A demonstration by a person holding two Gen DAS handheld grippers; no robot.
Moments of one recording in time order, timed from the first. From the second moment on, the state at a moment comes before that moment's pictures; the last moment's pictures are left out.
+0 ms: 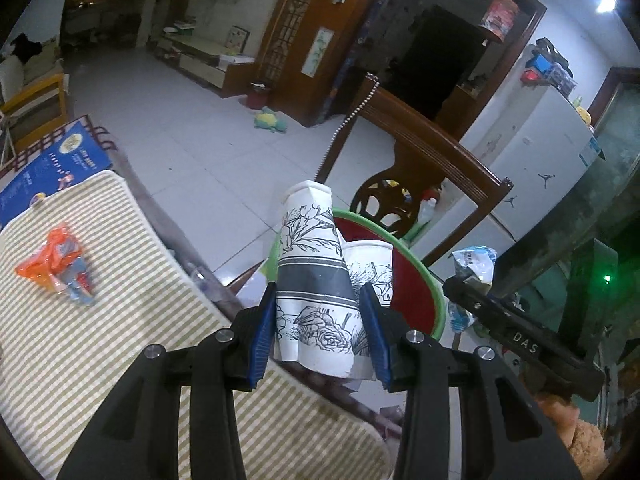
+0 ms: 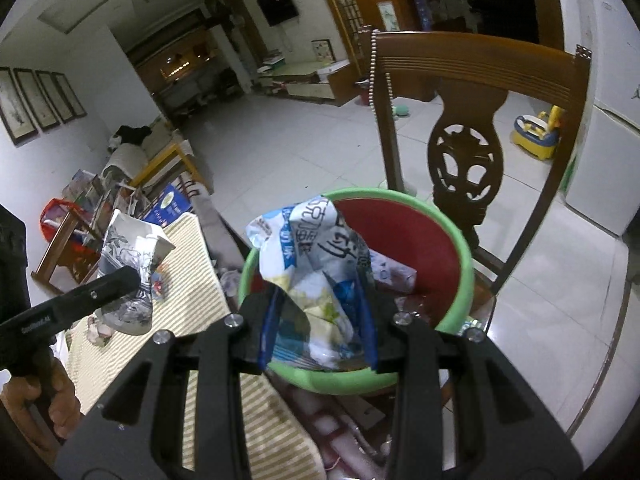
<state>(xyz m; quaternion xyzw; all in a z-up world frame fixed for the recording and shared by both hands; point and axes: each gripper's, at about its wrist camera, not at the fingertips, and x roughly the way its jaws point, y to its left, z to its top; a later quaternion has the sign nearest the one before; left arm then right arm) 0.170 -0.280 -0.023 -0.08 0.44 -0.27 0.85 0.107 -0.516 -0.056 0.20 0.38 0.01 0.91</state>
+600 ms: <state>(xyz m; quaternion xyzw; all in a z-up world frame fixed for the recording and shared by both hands) 0.202 -0.335 -0.052 -0.09 0.48 -0.30 0.82 0.122 -0.534 -0.057 0.20 0.37 -0.01 0.91</state>
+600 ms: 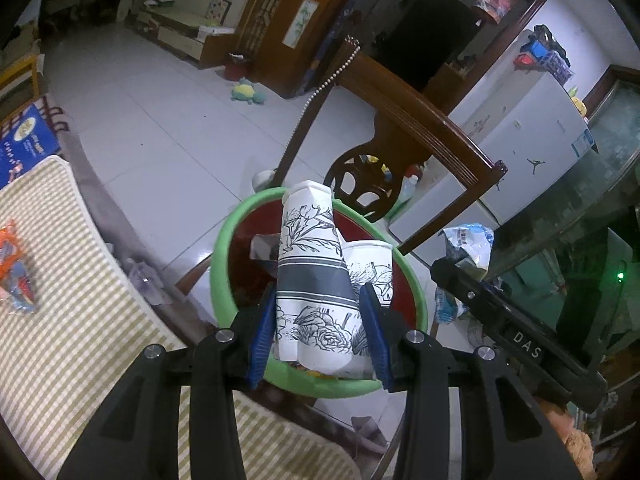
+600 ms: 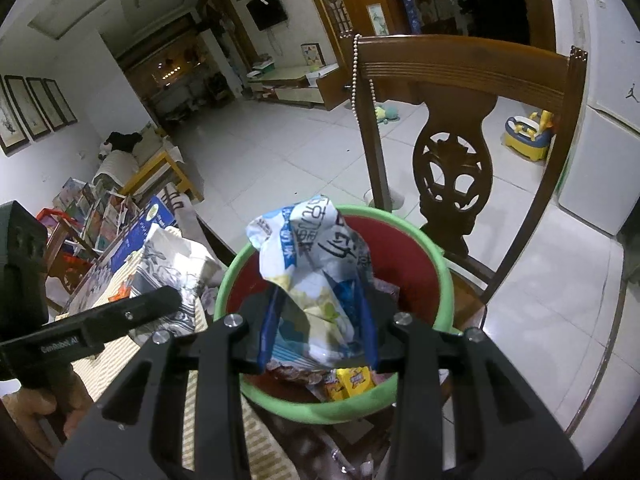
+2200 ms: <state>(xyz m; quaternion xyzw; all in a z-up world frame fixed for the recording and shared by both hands) 0.194 0.091 -0.173 -0.20 0.50 0.15 0.83 0.310 -0.136 -0.160 -0.02 0.50 0.30 0.81</state>
